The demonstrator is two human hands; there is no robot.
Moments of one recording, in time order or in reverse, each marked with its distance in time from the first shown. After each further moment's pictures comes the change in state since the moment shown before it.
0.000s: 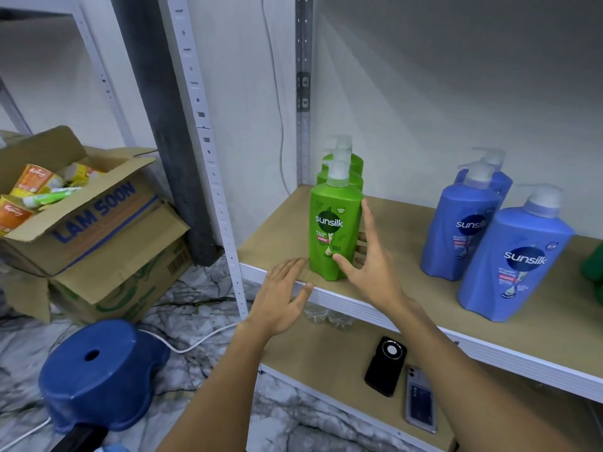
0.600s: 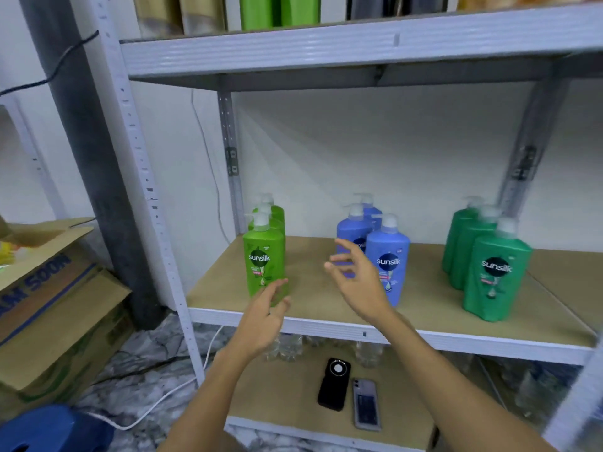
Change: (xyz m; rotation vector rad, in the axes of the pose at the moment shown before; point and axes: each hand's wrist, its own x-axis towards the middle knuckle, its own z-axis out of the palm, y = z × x) left_hand -0.025 0.134 -0.035 -0.376 -0.038 -0.017; right_hand -0.072 -0.075 -0.117 0.062 0.237 0.128
